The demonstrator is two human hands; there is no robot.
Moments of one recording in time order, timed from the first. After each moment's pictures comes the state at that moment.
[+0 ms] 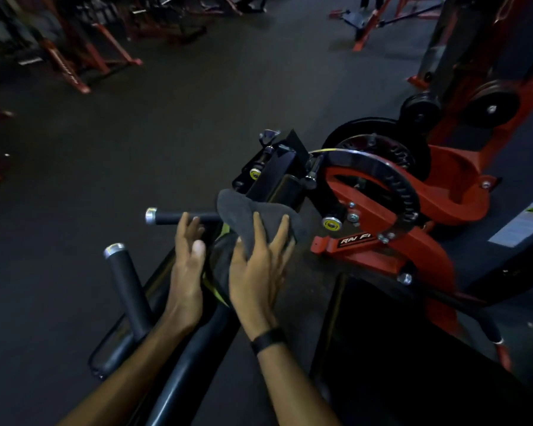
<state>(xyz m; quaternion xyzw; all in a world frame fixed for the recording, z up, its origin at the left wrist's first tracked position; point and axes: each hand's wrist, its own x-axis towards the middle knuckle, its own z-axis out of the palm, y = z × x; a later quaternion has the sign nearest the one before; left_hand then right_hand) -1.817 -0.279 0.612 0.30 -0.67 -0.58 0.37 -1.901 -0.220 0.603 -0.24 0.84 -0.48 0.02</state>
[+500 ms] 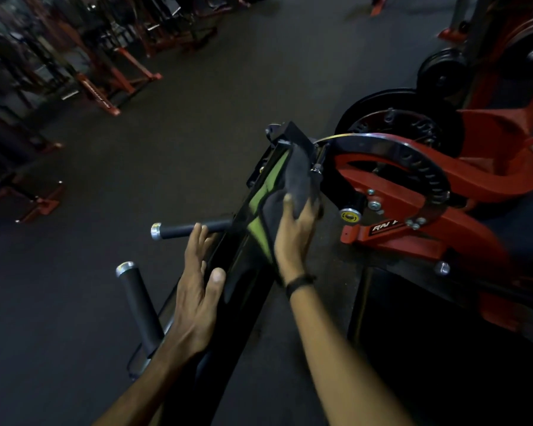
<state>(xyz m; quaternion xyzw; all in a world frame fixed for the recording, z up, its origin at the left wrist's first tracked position) -1.821 -0.257 0.629 0.28 -0.82 -0.39 0.31 -2.001 -0.256 0.583 -0.08 0.64 -0.75 0.13</state>
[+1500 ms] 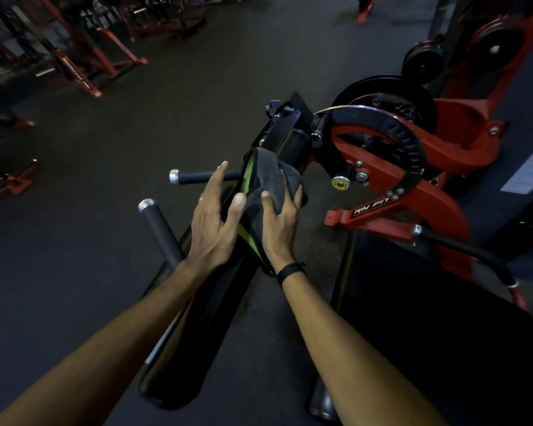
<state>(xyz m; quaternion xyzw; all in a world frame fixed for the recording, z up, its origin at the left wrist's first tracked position) -1.795 -0.253 0.635 0.29 -0.84 -0.32 0.32 -1.890 -0.202 0.587 -0.17 0.65 -0.73 0.15</state>
